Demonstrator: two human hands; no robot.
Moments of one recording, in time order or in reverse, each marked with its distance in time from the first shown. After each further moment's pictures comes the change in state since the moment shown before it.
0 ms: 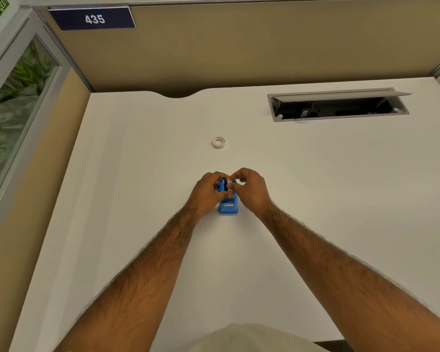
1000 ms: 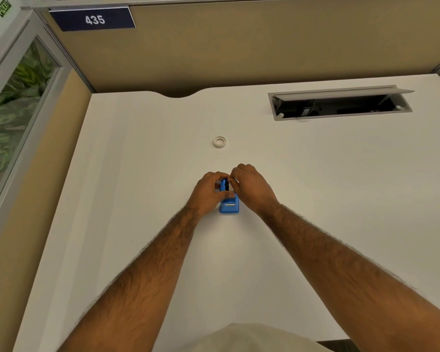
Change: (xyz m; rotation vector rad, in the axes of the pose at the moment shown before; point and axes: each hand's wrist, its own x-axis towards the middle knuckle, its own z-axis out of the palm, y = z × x) left_hand 0.001 0.001 0.001 0.027 -0.005 -0.020; right_hand 0.004 -0.005 -0.007 -0.549 -0.054 -0.425
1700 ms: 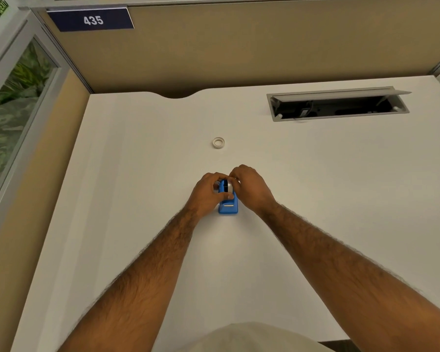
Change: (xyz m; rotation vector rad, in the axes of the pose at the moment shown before) left_hand 0.002 -0.004 0.001 -0.021 0.002 -0.004; right_hand 0.001 -0.002 -0.005 0.117 -0.048 0.136
